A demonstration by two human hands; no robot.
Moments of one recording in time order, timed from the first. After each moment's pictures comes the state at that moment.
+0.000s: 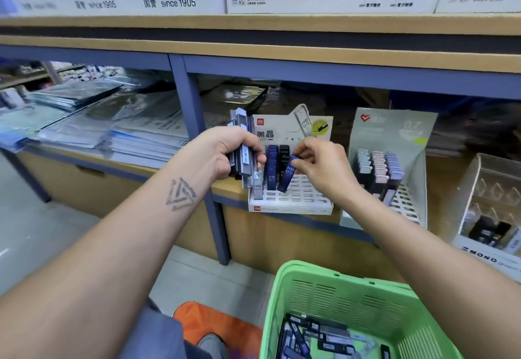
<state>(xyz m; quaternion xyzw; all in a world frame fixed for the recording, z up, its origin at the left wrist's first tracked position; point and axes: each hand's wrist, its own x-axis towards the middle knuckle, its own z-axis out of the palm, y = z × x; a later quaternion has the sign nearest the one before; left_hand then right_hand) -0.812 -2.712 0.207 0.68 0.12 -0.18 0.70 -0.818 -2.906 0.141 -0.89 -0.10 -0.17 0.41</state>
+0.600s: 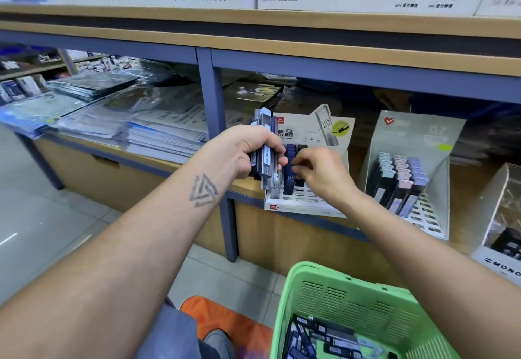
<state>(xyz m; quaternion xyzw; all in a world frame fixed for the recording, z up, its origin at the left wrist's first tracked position) -0.813 -2.703 0.202 0.69 0.11 -0.20 0.69 -0.795 -2.875 0.120 -0.93 -0.16 -0.14 0.31</state>
